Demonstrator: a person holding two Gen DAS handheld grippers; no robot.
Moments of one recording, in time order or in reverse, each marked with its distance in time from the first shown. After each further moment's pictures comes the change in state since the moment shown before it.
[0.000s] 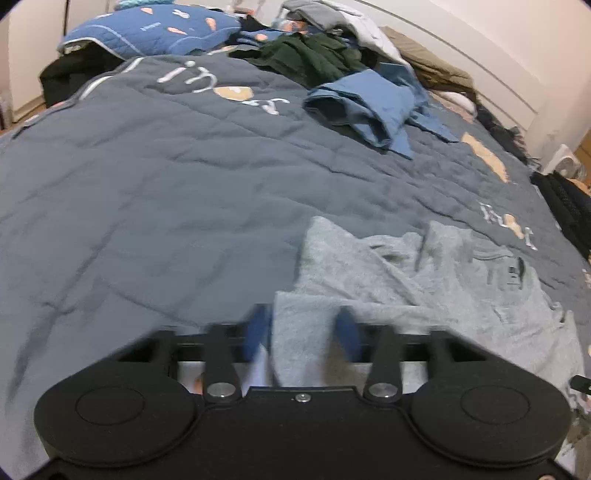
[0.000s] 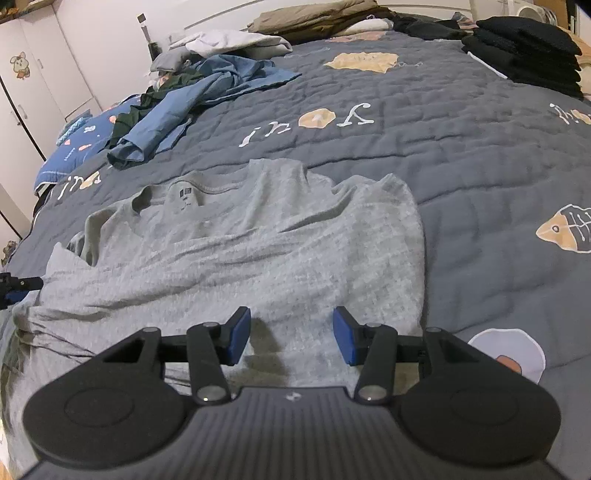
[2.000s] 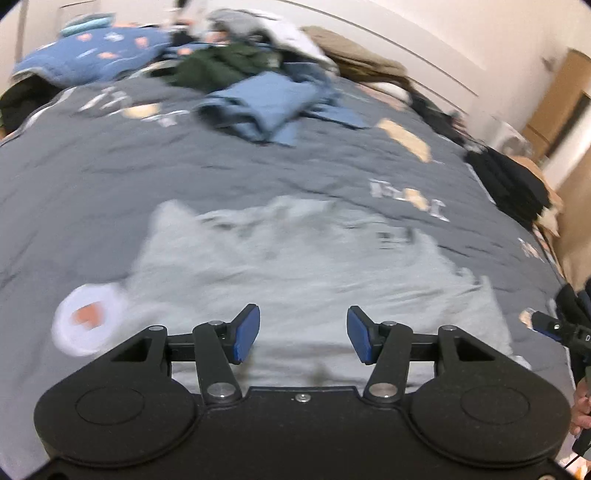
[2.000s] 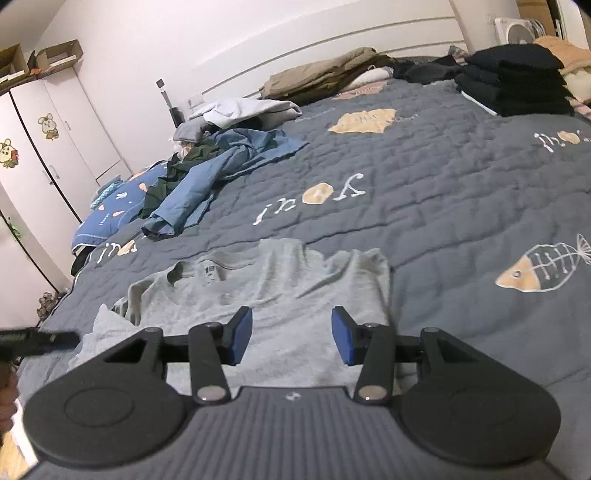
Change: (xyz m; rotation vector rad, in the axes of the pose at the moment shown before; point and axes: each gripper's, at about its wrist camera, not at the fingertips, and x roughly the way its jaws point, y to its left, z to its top) left arm -0.060 -0.102 -0.037 0.063 -0.011 -0.099; right arm -0.063 -0.032 0.013 0.050 -0.188 0.116
